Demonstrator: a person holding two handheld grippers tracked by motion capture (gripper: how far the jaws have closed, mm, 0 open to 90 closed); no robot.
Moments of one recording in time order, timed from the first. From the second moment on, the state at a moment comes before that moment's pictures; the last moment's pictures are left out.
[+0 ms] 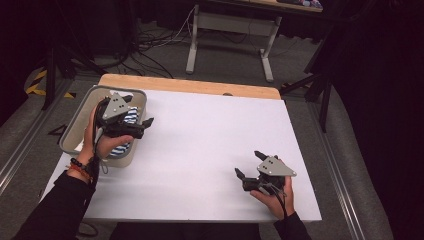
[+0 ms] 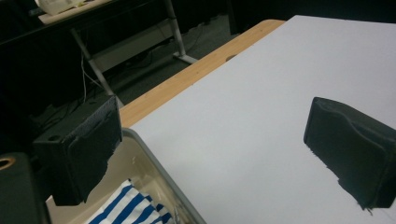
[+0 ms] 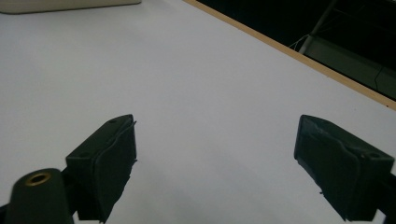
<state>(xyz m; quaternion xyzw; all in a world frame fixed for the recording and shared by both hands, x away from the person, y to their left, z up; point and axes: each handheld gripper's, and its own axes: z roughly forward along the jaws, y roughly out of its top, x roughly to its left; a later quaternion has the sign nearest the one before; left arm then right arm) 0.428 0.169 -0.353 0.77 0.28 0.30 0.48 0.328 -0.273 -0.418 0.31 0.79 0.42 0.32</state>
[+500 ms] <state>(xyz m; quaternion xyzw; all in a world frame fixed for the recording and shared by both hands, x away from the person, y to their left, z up) 0.416 0.156 -0.351 0.77 0.26 0.30 0.49 0.327 -0.274 -0.417 0.30 0.79 0.43 0.32</state>
